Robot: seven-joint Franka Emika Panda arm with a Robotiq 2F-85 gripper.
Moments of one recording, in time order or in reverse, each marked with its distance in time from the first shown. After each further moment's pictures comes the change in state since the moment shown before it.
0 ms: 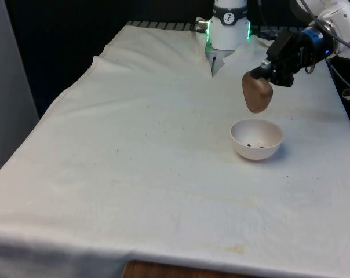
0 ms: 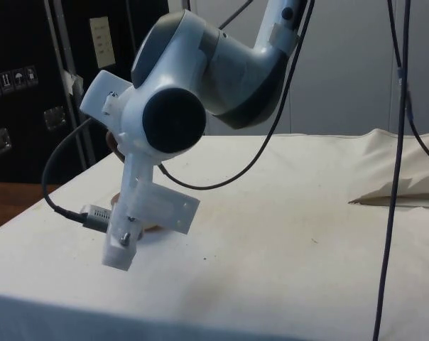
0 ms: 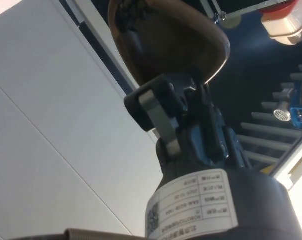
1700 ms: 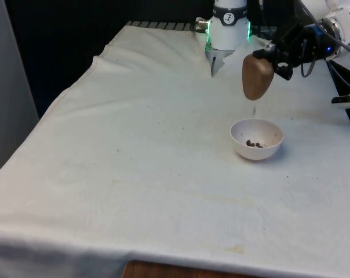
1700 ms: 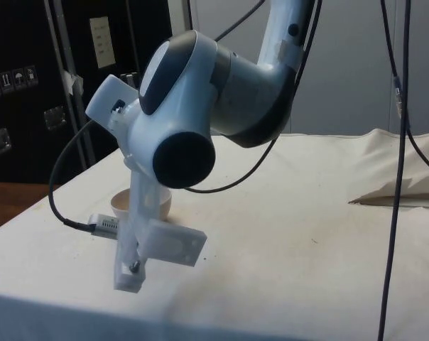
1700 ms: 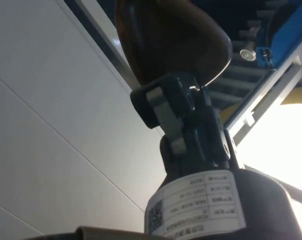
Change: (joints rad) arm 0.001 0.059 0.062 -0.010 -0.106 -0.272 0.087
